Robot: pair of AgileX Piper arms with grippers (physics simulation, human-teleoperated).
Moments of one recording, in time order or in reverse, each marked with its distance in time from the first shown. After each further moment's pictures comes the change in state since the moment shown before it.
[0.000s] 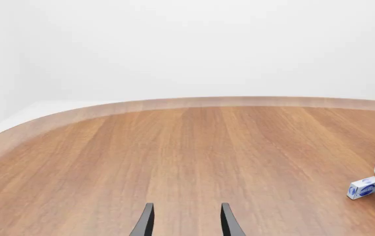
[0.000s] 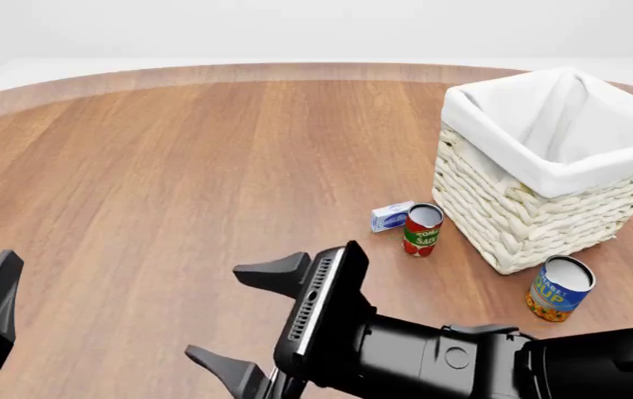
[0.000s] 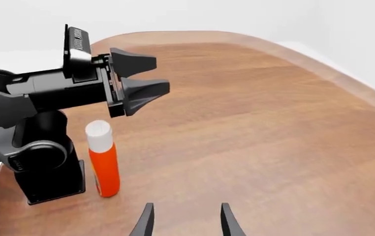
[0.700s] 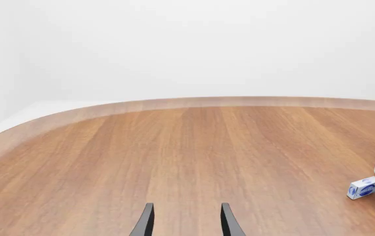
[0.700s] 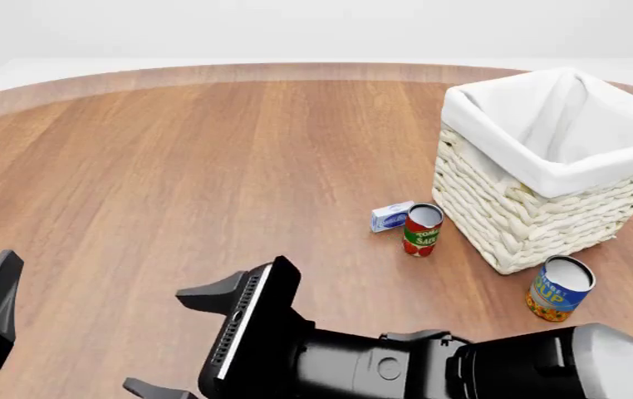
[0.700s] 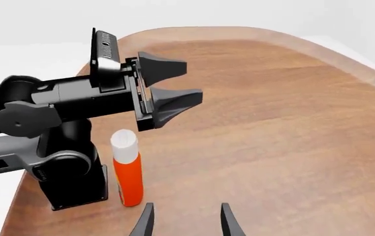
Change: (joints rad) left arm 0.000 0.000 0.000 0.000 0.000; right arm 0.082 0.116 -0.139 0.063 0.026
